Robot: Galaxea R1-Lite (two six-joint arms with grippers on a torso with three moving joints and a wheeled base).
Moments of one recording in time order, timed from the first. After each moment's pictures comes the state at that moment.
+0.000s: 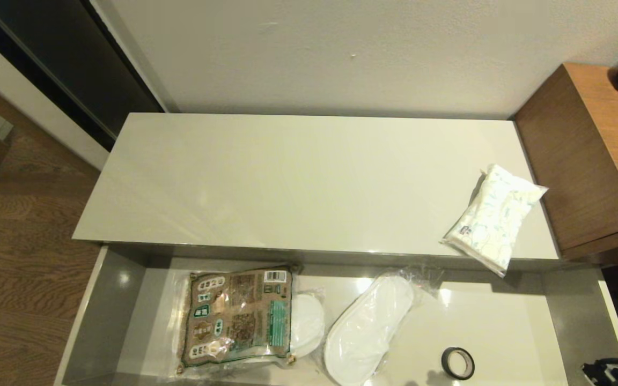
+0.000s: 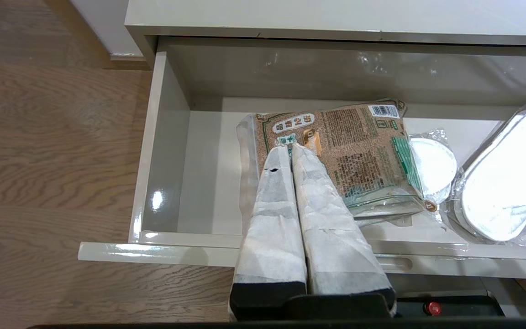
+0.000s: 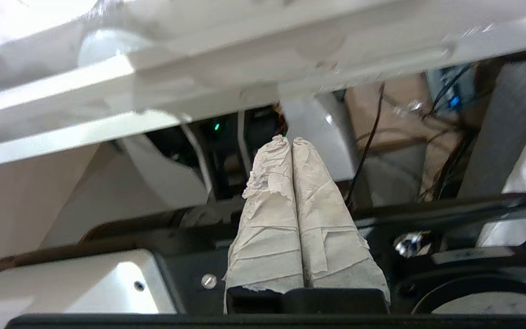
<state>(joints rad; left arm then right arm) 0.00 0.00 0.00 -0.01 -0.01 -0.01 0.81 1.29 -0.16 0.04 -0.28 1.05</state>
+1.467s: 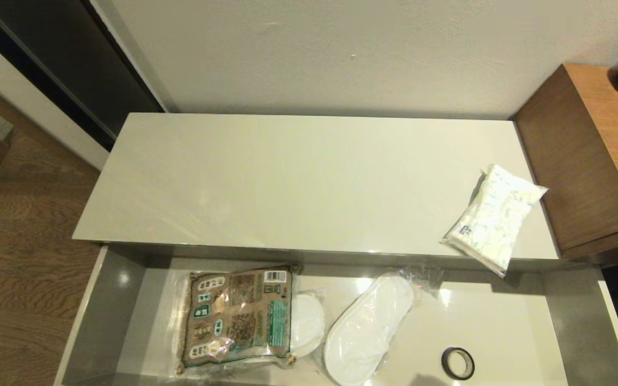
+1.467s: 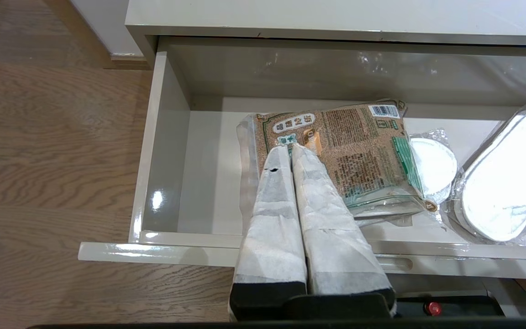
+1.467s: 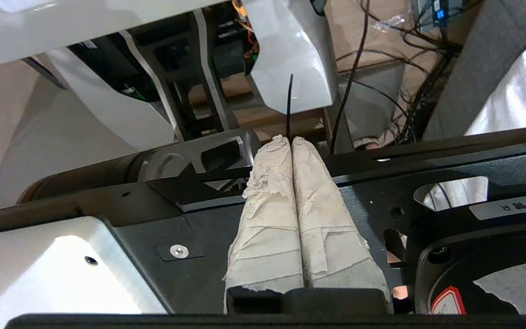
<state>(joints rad) 0.00 0.00 0.00 -0.01 -0.01 -0.01 0.93 1.57 -0.11 -0.05 -0.14 1.18</state>
